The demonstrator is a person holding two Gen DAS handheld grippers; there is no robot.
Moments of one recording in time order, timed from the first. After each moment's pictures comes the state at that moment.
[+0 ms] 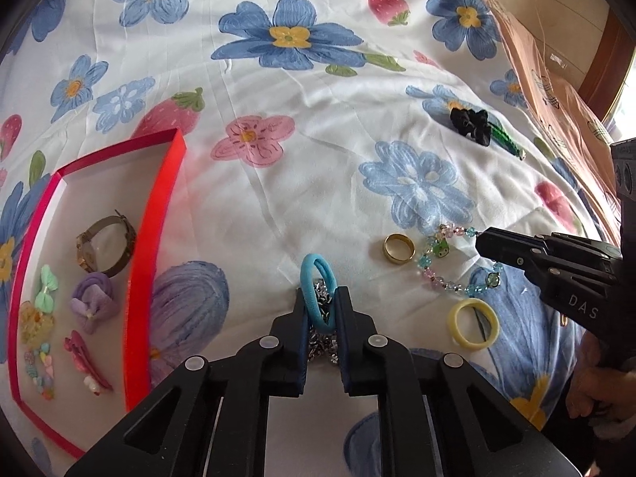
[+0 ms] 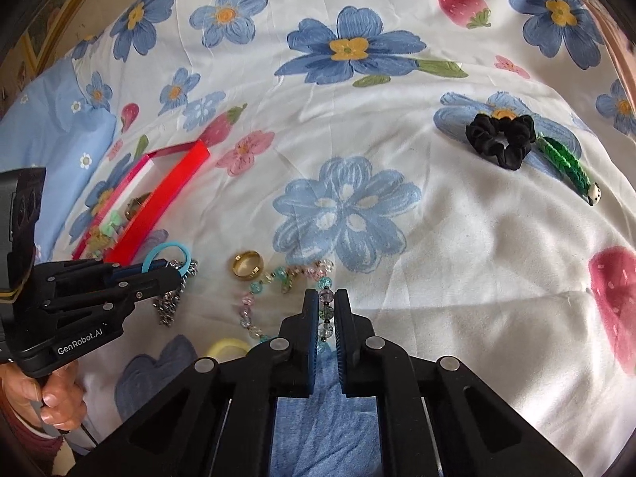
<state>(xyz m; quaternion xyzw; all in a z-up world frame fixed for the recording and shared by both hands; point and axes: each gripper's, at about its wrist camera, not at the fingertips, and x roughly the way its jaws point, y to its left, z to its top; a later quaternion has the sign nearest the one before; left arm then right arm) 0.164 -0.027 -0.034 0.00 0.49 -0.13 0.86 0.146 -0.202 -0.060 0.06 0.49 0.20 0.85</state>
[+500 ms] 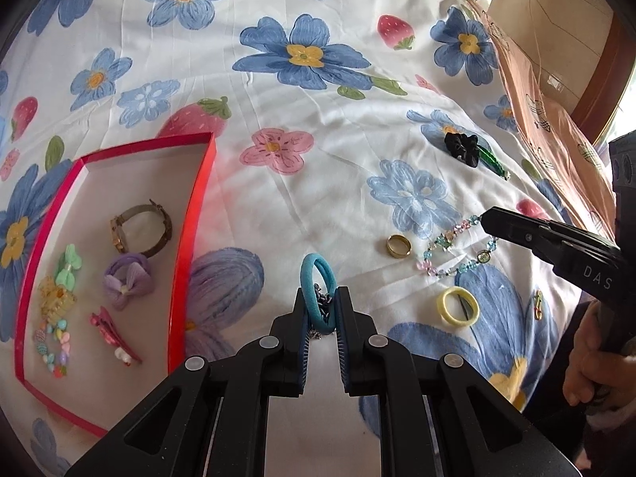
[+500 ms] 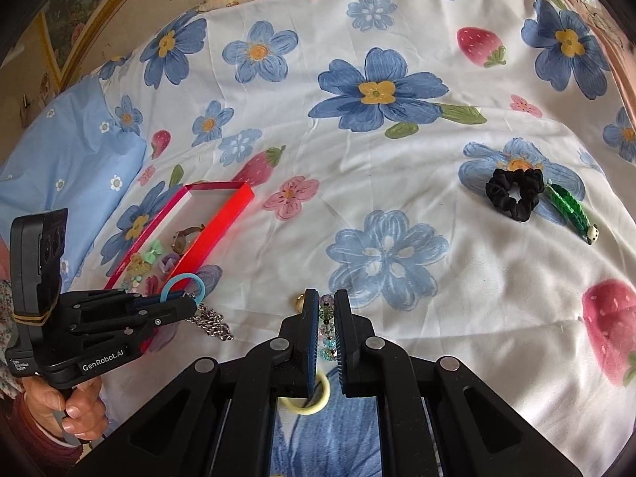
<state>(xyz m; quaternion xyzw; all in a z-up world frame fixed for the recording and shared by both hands) 0.128 0.011 -0.010 -0.04 0.48 -0.14 0.87 0.139 -0.188 -0.016 0.08 0.44 0.23 0.86</state>
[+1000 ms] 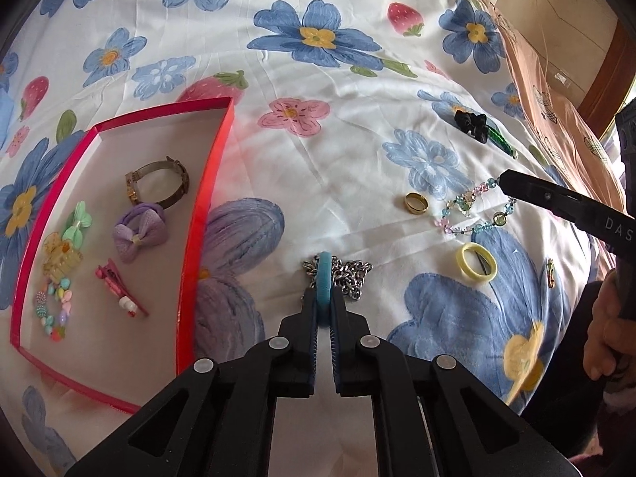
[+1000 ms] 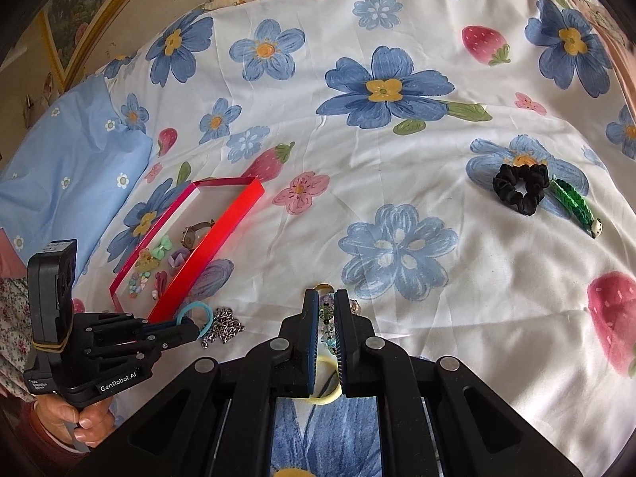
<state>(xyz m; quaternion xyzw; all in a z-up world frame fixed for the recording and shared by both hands) 0.108 0.022 -0.023 -0.04 0.49 -0.12 0.86 0.131 -0.185 -0.015 0.08 0.44 0.24 0.86</state>
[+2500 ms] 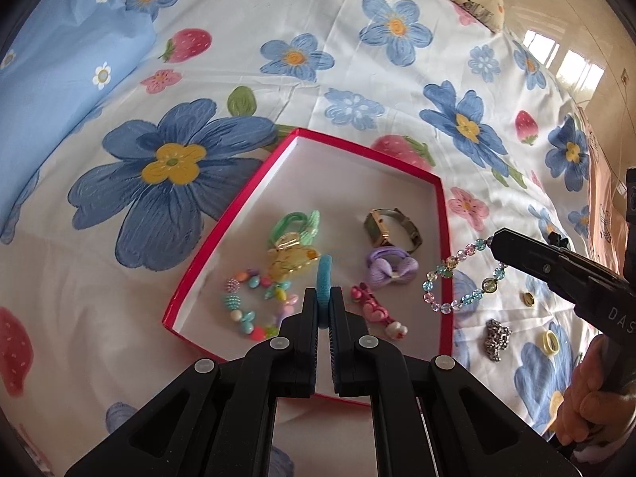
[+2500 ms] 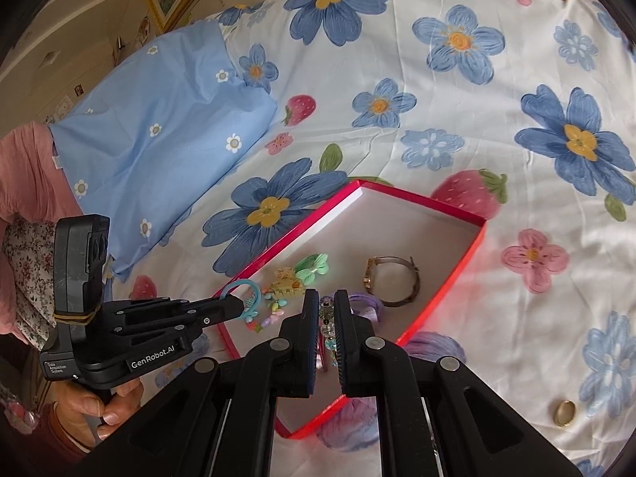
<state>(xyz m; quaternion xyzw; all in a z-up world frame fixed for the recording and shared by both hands) 0.073 0.196 0.002 -0.16 0.44 0.02 0.88 0.141 0.027 0.017 0.03 0.42 0.42 0.81</state>
